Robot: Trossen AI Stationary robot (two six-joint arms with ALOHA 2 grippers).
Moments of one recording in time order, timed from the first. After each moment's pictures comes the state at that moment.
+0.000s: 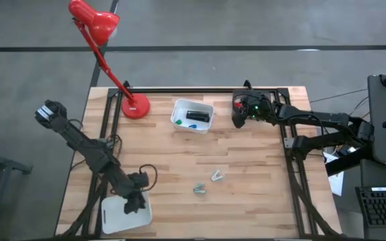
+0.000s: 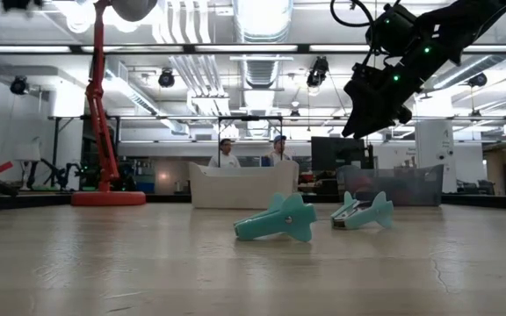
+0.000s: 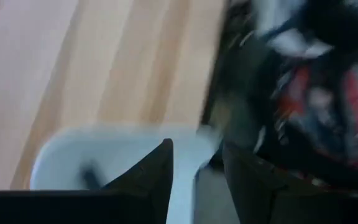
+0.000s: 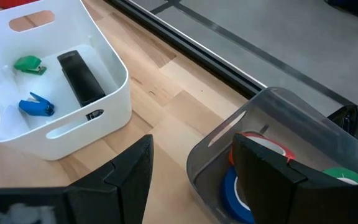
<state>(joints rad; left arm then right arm) -0.71 1.14 0.71 -0.29 0.08 -1.18 -0.46 1.15 0.64 -0.16 0.28 0.23</state>
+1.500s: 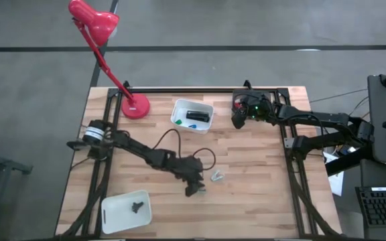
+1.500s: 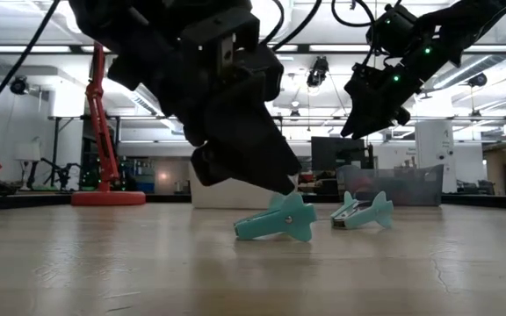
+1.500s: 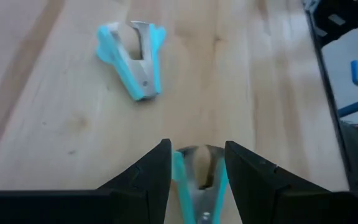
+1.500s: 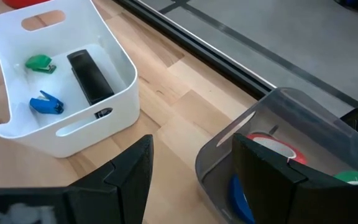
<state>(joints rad) -0.24 1.88 1.03 0.22 0.11 -0.55 -0.46 1.15 0.64 -0.15 0.25 0.23</state>
